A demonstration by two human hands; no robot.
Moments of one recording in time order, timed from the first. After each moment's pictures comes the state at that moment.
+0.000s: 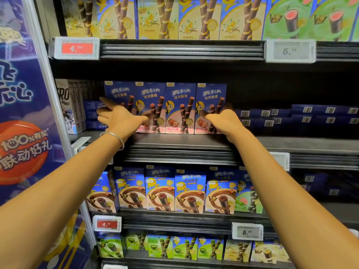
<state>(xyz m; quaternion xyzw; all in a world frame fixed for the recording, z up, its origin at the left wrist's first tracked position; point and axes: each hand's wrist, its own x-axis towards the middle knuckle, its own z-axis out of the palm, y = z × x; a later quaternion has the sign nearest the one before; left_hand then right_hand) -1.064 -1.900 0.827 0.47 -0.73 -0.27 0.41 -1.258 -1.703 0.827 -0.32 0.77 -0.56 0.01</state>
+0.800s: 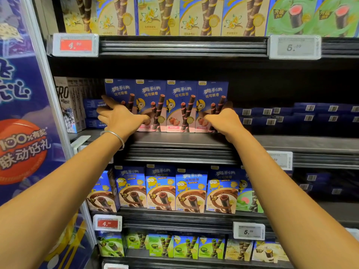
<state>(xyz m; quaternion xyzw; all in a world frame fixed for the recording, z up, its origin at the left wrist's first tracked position) -1.064 -1.899 0.825 0.47 -0.73 -0.27 0.41 -1.255 -1.707 0.824 -0.33 0.77 -0.55 -0.01</state>
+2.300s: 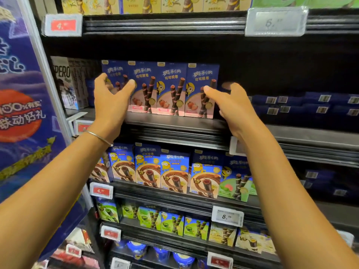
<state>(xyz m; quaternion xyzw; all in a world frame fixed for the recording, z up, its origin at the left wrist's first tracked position) -1.046 -1.820 0.813 0.29 -0.62 -0.39 0.62 -1.226 -1.624 0.840 -0.38 0.66 -0.64 0.10</state>
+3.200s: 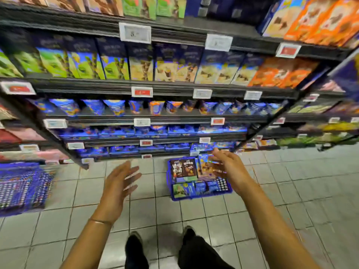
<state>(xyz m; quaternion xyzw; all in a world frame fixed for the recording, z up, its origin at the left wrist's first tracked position) -0.892 -1.415 0.371 0.45 -0.45 -0.76 0.11 -1.097 -1.181 0.447 0.06 0.78 -0.54 0.31</state>
